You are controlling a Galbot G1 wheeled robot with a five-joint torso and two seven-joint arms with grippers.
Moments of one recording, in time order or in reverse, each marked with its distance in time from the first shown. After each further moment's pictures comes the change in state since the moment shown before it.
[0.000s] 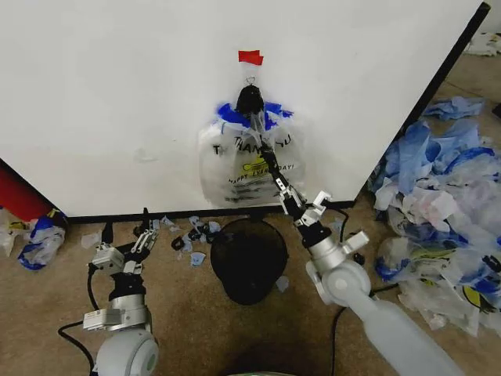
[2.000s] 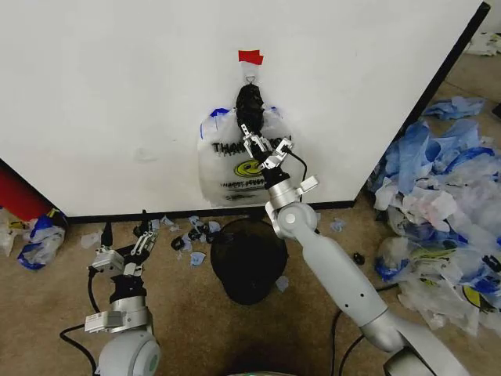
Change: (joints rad) left arm 0.010 -0.035 -0.010 0.011 0.012 -0.009 0.008; right arm 0.442 0.367 -0.050 -0.488 -0.054 -0.004 -0.046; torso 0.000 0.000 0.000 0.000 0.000
